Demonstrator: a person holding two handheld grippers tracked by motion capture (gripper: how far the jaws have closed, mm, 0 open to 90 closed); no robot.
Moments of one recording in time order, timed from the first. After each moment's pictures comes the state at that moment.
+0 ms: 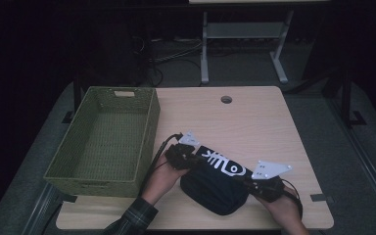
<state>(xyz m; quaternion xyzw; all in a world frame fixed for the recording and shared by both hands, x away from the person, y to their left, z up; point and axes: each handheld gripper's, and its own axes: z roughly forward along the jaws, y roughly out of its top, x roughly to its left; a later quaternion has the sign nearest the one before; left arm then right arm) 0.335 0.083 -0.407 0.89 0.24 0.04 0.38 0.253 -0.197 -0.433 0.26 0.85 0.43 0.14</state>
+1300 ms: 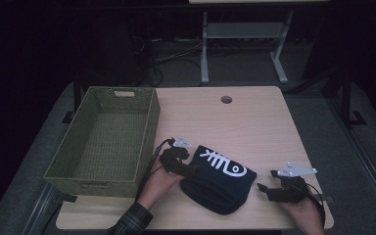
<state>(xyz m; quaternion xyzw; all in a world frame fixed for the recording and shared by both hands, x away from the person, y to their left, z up) 0.342 0.098 -0.439 0.88 0.32 0.05 0.35 0.258 -0.271 -0.480 0.41 0.82 0.37 0.17</state>
